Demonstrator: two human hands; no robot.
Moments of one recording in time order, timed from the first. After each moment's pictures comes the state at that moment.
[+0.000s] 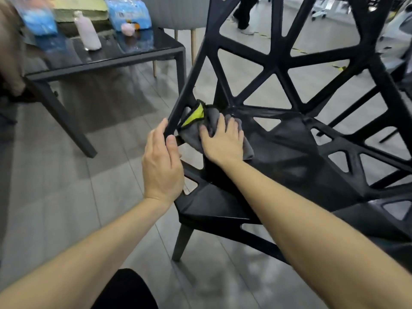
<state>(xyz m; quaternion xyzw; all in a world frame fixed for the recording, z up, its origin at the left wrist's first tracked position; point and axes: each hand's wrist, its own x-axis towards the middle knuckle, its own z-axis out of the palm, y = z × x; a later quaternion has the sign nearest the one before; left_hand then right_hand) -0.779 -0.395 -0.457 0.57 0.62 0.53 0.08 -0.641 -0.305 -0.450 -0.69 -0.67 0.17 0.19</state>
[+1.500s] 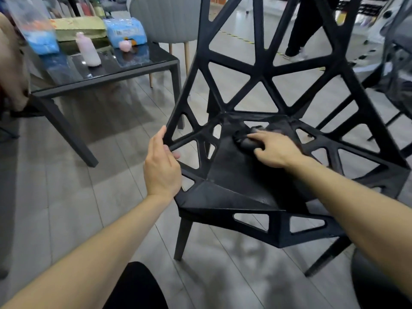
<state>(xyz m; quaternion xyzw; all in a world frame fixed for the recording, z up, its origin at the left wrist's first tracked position) -0.772 -0.401 -0.449 0.55 0.65 0.51 0.09 -0.485 -0.339 -0.392 -0.63 -0.76 0.11 0.05</state>
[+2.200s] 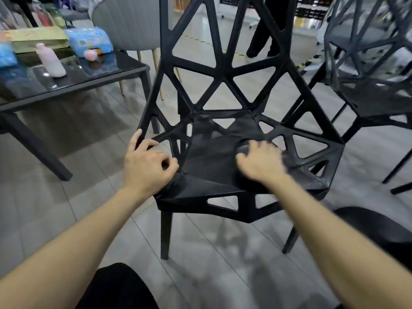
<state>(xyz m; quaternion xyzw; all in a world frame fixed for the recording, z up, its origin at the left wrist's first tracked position) -0.778 -0.392 -0.444 0.78 0.55 0.23 -0.18 -0.474 -0.413 -0.409 -0.79 -0.61 0.06 0.08</state>
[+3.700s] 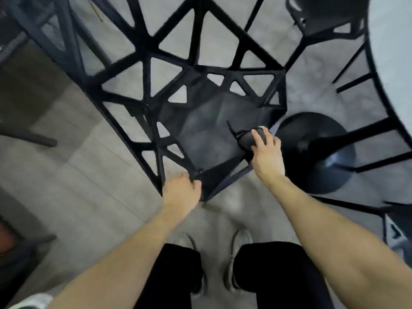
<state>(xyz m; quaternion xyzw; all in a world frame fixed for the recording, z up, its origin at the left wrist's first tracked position) -0.644 -0.578 -0.378 0.74 0.62 -0.13 0.22 -0.346 -0.593 -0.425 -0.82 -0.56 0.10 0.04</state>
